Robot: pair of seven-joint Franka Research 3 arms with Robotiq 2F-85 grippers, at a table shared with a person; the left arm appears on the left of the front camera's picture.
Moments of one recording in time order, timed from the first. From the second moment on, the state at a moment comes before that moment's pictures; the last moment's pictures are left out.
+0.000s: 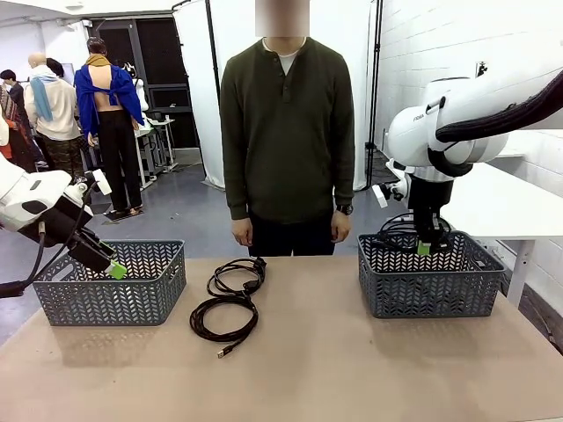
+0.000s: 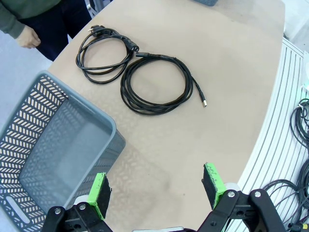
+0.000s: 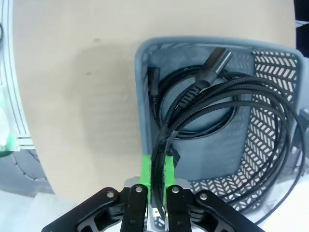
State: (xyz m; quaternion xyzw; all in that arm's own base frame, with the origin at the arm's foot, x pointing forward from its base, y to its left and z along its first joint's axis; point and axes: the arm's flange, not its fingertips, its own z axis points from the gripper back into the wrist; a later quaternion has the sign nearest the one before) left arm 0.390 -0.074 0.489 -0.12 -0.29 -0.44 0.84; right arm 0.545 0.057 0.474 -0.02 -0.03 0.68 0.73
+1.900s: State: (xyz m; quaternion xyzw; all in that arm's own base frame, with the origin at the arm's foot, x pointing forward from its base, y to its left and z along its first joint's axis) left arm 0.390 -0.074 0.489 -0.12 -0.29 -0.44 0.84; right arm 0.583 0.034 0.426 -0.05 -0.03 0.67 0.74
